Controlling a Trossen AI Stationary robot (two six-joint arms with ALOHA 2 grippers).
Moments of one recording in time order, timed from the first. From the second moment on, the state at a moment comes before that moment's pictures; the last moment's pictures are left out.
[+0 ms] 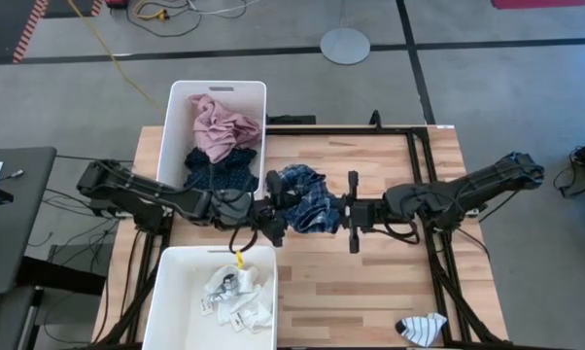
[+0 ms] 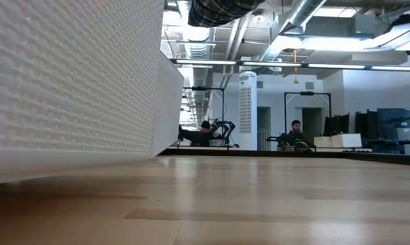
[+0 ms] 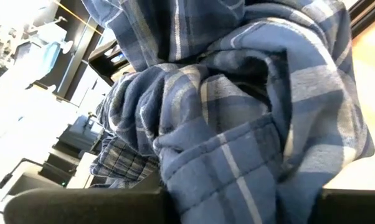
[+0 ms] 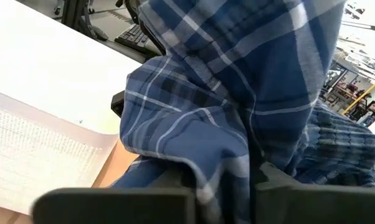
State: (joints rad) left arm -0.25 1.47 1.23 0.16 -0.52 0.91; right arm 0.31 1.20 1.00 0.08 0.35 -0.39
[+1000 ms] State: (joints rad) left arm -0.28 1.19 1.23 -0.03 -1.09 1.02; right arm 0.46 1.07 0.99 -0.40 0.46 -0.03
